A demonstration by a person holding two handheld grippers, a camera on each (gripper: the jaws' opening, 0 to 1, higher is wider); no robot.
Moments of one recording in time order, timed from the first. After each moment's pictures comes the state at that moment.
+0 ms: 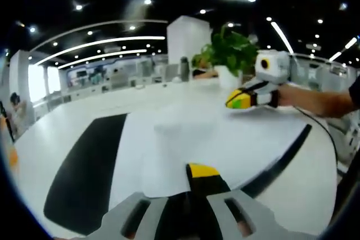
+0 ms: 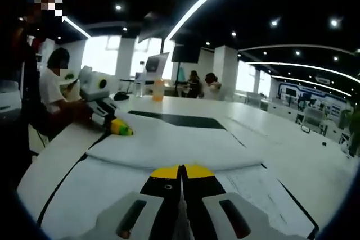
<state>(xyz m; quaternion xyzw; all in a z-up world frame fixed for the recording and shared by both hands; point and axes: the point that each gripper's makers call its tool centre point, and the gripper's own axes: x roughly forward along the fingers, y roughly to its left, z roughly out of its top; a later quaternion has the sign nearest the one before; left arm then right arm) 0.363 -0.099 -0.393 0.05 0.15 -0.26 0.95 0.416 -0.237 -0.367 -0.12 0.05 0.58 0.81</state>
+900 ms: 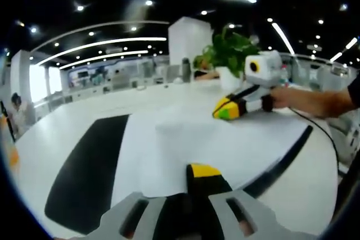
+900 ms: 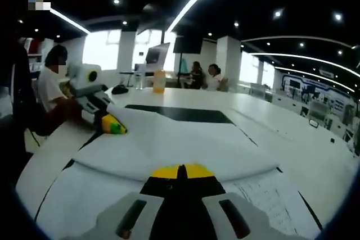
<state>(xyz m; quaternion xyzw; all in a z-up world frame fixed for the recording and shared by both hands) 0.363 -0.096 -0.390 0.05 0.14 -0.25 0.96 0.425 -0.208 -0.380 -0.14 0.08 0.58 0.80</state>
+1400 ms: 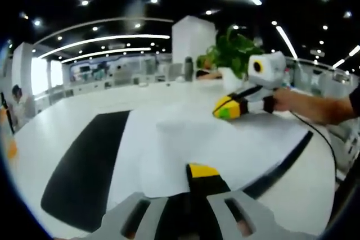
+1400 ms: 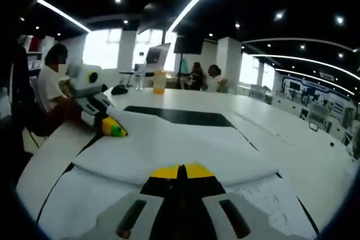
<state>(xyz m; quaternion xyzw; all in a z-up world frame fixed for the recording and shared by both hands) 0.365 -0.092 -0.392 0.03 0.16 -0.25 0.96 0.422 -0.201 -0.374 -0.14 0.08 0.58 0.80</state>
